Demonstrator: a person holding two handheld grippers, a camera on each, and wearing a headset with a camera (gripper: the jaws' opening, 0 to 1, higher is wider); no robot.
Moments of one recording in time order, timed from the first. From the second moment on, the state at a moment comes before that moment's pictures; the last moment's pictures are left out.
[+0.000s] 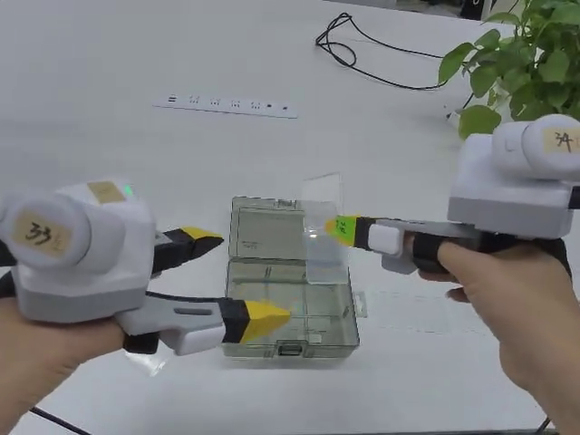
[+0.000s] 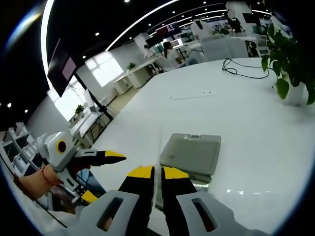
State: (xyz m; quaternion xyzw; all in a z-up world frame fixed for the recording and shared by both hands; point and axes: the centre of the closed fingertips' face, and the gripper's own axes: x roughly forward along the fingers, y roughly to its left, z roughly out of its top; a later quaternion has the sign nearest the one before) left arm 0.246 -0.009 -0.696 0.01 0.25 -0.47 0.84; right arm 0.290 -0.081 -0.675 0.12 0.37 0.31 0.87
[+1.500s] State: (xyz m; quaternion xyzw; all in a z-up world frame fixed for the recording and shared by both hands) left arm 0.235 0.012 -0.733 0.05 0.24 -0.53 0.81; right arm 0.272 -0.097 -0.787 0.12 0.56 0.15 0.81
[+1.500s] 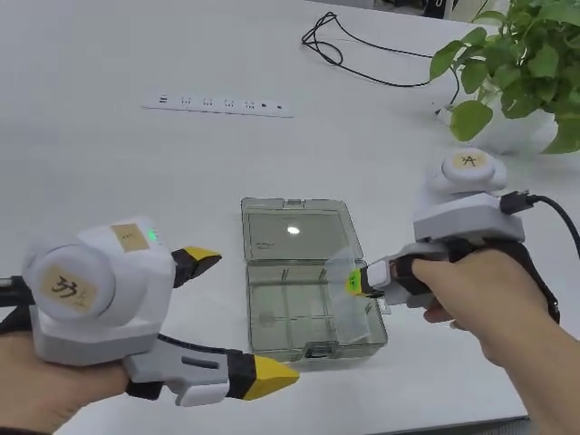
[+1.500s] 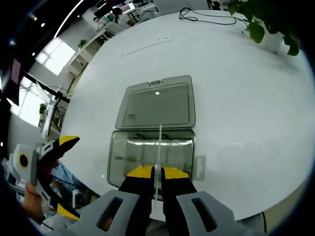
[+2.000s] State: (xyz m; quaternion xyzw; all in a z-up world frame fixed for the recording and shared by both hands) left arm 0.235 0.009 -0.732 0.04 0.24 -0.54 0.81; right arm 0.271 -0.096 -0.792 0.11 0.57 0.15 0.80
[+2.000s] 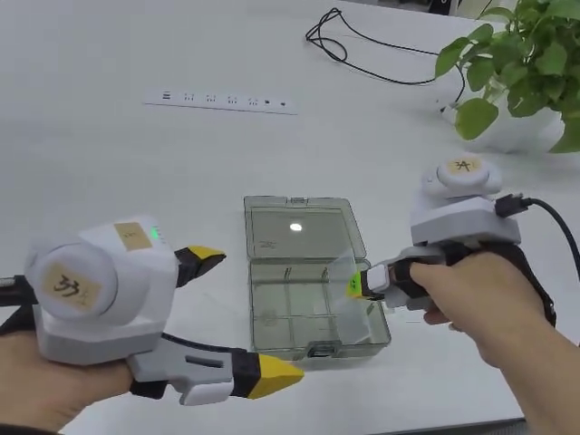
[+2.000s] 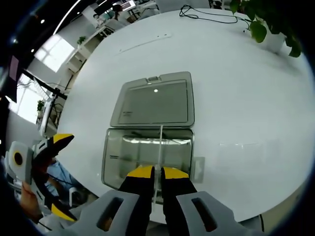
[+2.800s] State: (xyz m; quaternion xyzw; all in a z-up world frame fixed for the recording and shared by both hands) left arm 0.236 0.011 -0.734 0.04 0.25 -0.53 0.81; right arm 0.275 -0.085 -0.805 0.07 0.57 0.18 0.80
